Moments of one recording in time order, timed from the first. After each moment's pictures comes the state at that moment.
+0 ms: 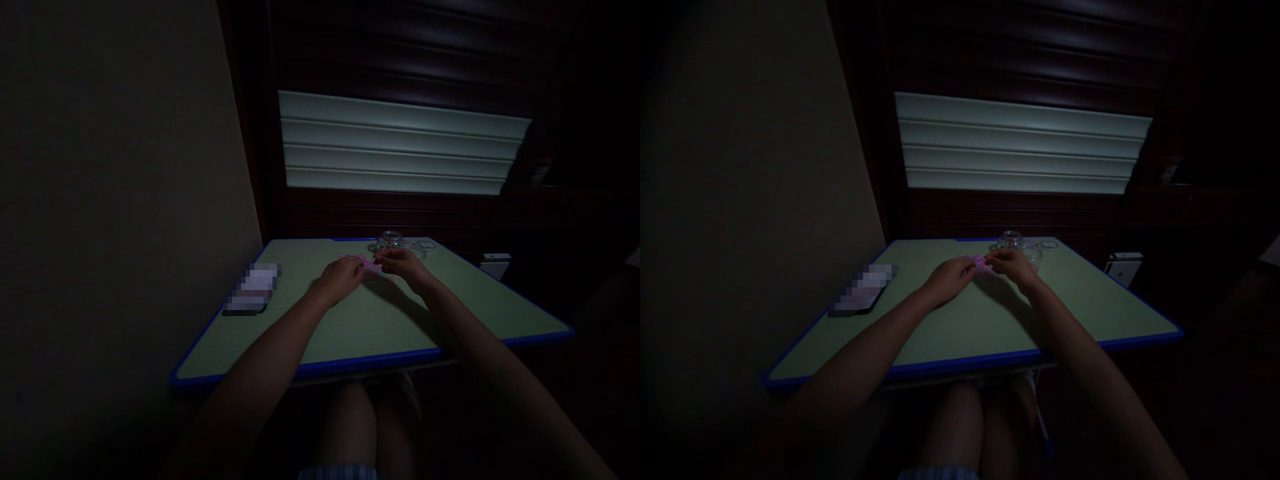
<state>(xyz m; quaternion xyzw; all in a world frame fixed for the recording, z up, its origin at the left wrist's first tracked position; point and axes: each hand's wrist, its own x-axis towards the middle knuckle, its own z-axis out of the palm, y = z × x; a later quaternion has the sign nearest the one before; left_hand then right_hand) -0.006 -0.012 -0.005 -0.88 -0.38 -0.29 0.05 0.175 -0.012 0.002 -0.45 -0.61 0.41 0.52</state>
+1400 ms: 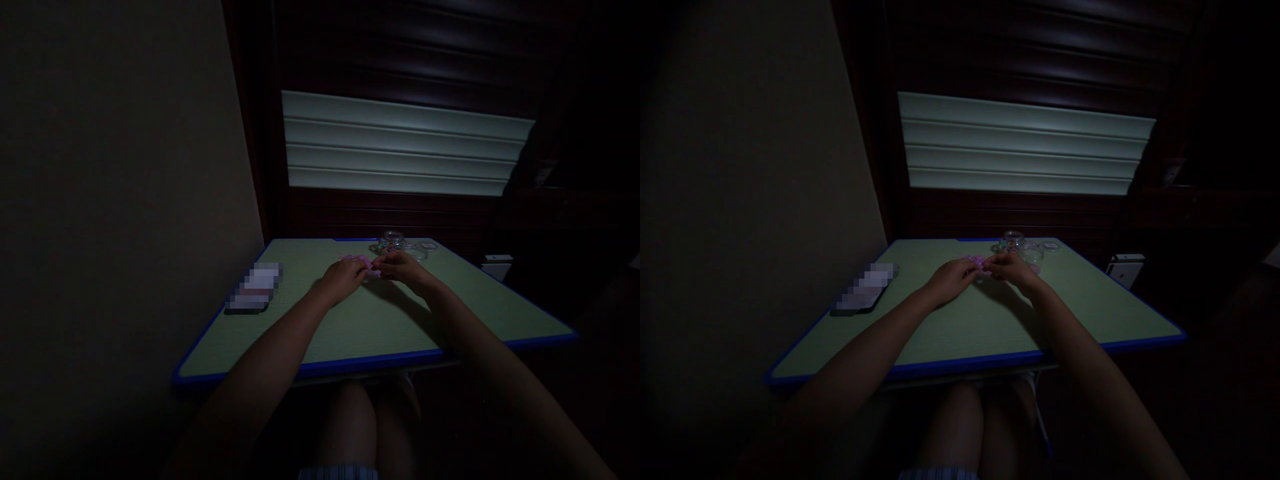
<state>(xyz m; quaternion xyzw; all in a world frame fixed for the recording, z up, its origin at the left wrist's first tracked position) -0.006 -0.011 -0.005 -0.89 -0.37 -0.27 0.05 0.176 -0.015 0.001 -0.45 -0.64 0.45 0.44</state>
